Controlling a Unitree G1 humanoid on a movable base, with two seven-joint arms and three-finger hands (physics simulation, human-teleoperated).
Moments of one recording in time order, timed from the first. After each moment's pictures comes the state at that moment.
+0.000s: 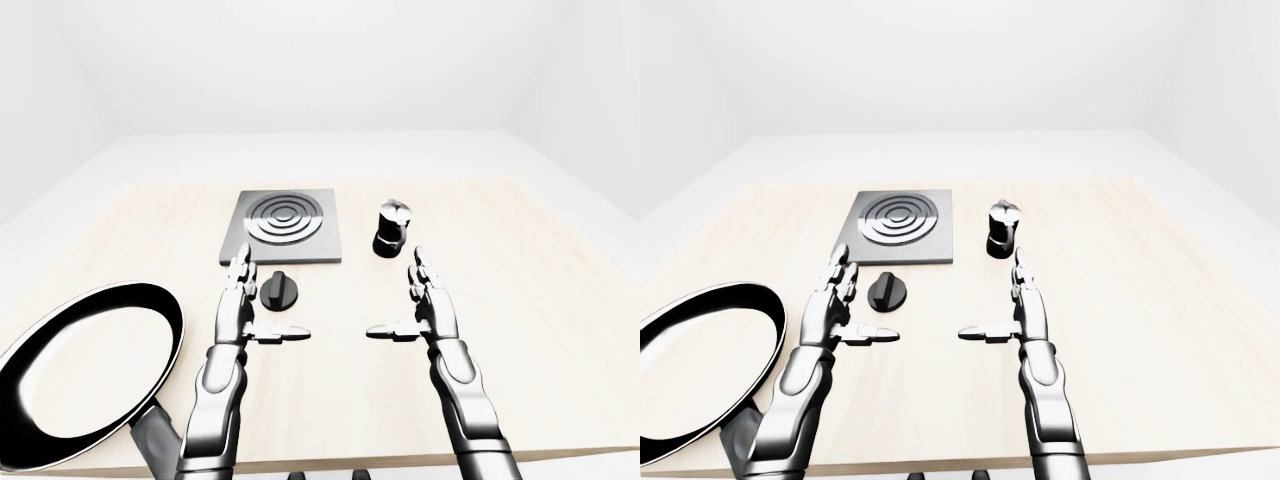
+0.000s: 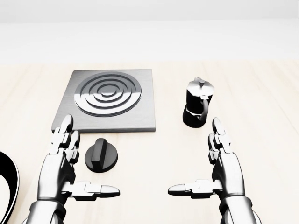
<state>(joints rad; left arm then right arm) 0.01 0.01 0.02 -0.10 -0.02 0.06 -0.06 -0.01 -0.02 -0.04 0.02 0.00 0.01 0.03</state>
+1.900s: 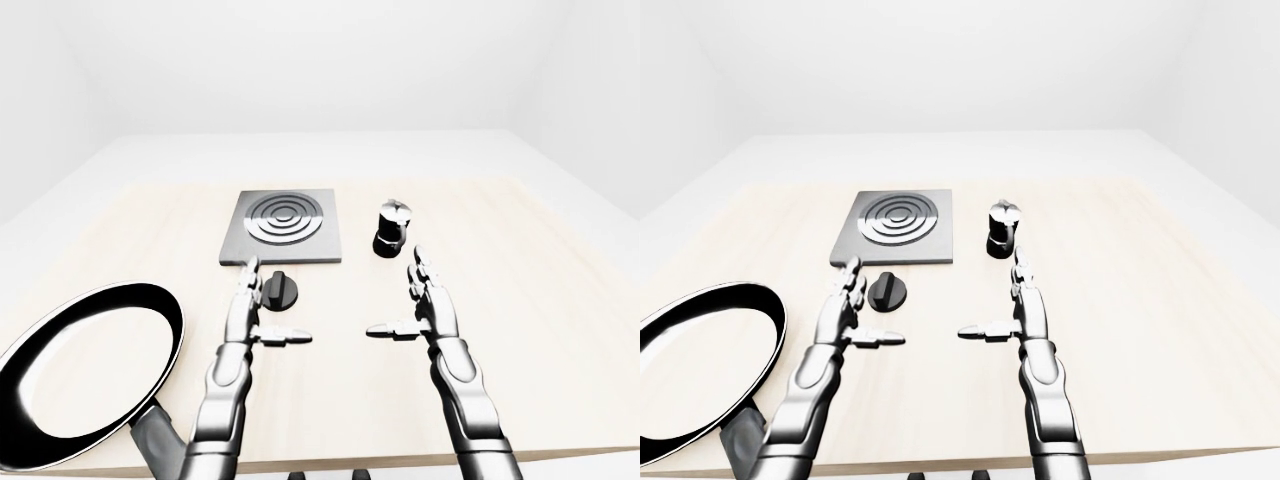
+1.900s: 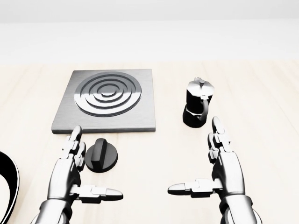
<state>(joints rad) -0.05 0.02 0.02 0.10 0.01 0.04 -0.06 -0.01 -0.02 -0.04 0.00 0.00 0.04 0.04</state>
